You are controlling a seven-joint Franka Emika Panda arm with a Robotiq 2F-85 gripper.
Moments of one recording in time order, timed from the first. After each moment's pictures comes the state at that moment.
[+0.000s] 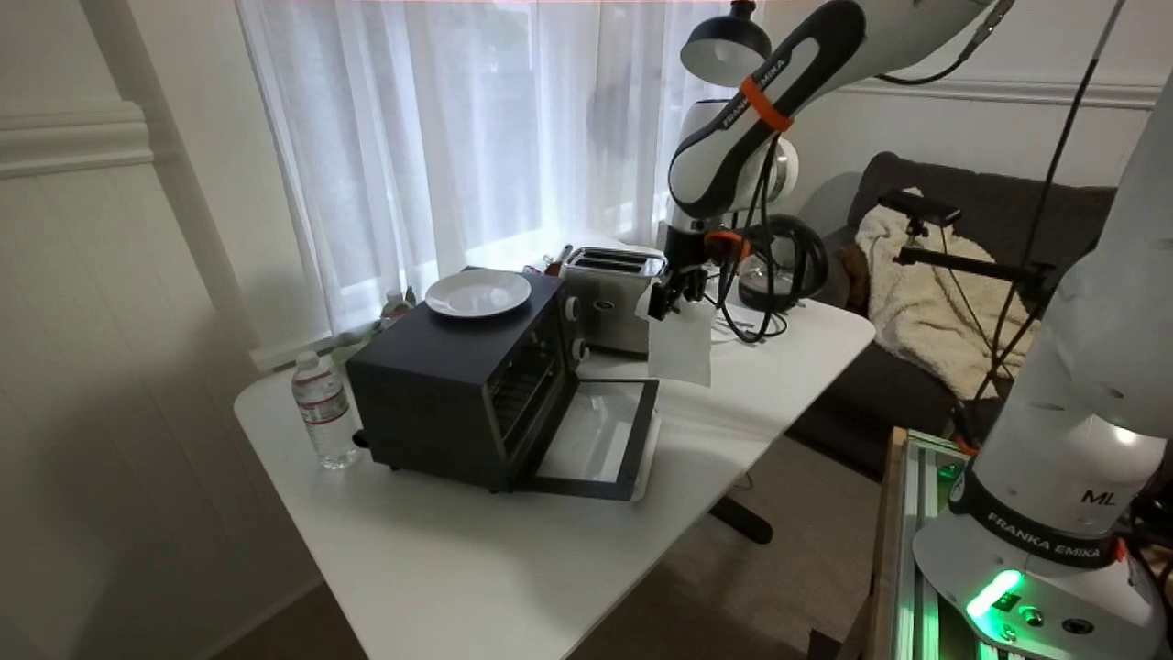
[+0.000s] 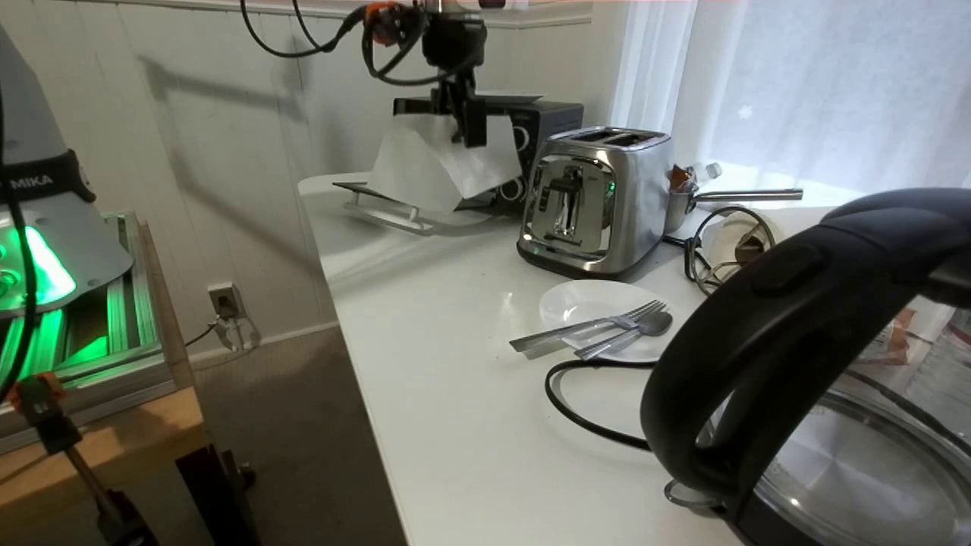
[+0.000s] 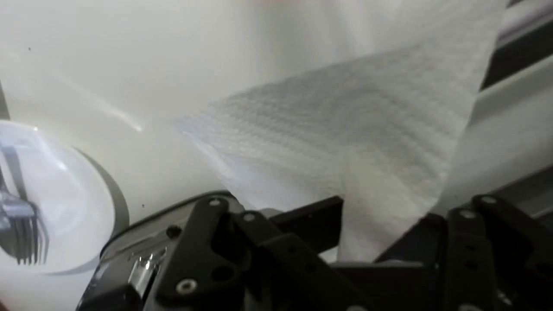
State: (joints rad) arm -0.14 0.03 -0.22 -2.43 0.08 2.54 -0.20
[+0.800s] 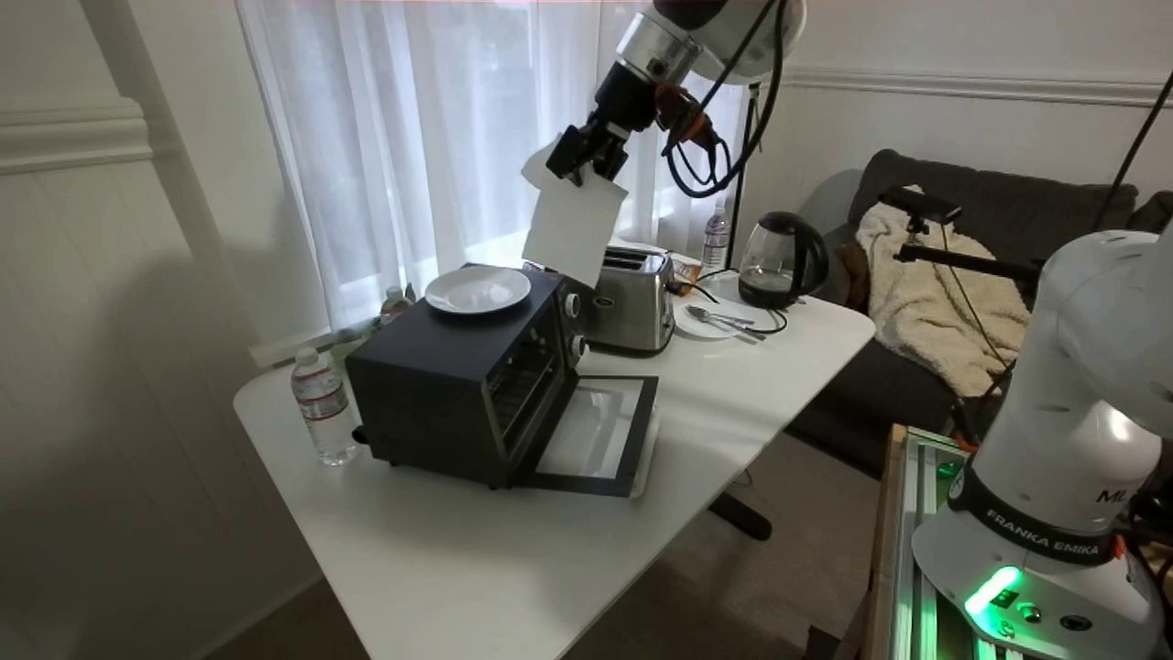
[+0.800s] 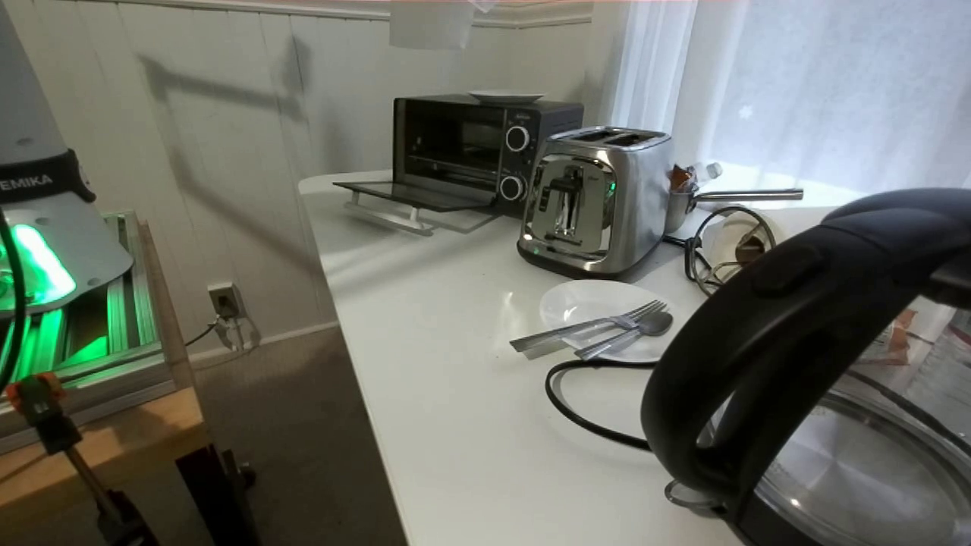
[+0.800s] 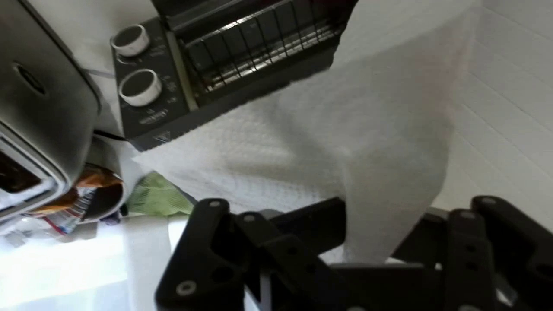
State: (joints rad) arm 0.08 -0.25 -0.16 -2.28 0.44 2.48 -0.29
